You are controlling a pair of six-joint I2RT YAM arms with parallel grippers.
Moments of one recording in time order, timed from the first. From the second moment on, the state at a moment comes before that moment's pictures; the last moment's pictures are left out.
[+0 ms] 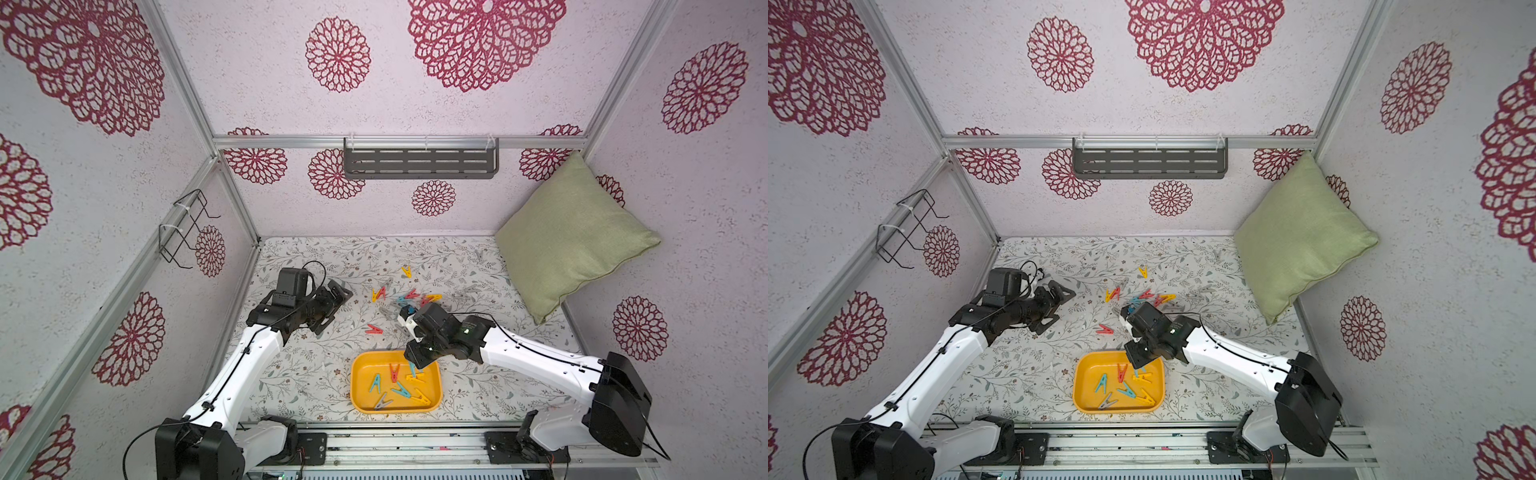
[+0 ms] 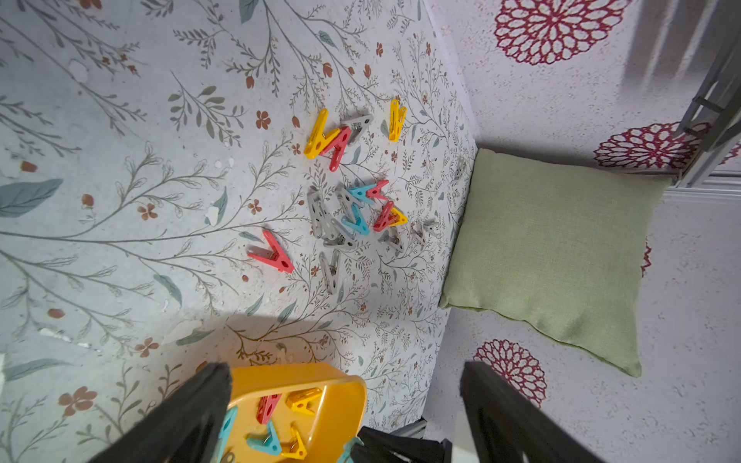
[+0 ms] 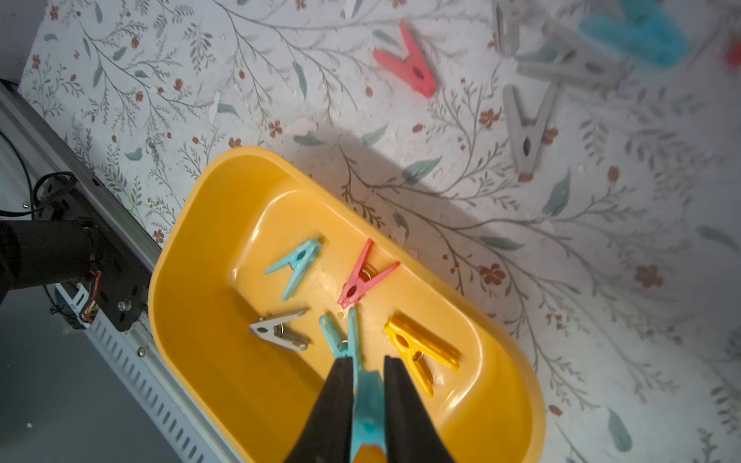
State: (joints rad) left arm -0.18 1.18 0.95 -0.58 0.42 -1.00; right arm 0.96 1.41 1.02 -0.65 -0.14 0.40
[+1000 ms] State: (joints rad) left arm -0.17 1.10 0.99 -0.70 0.35 -0.85; right arm 0.69 1.85 1.40 -0.66 -0.07 0.37
